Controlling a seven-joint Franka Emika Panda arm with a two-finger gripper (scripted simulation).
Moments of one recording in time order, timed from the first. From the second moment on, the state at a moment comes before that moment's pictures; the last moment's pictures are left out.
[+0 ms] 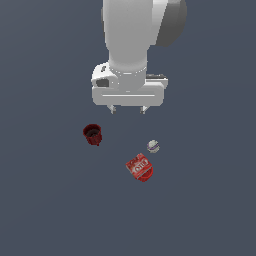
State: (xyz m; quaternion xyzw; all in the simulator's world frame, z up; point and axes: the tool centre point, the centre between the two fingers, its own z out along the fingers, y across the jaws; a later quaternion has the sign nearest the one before) arm -0.008 0.001 0.307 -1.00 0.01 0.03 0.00
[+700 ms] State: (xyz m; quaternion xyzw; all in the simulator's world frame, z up) arm -0.012 0.037 0.301 -1.00 -0.03 0.04 0.00
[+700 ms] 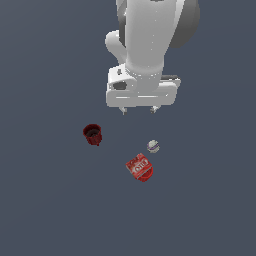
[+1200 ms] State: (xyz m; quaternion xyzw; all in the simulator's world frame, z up) arm -0.004 0.036 0.293 -1.00 0.00 0.03 0.00
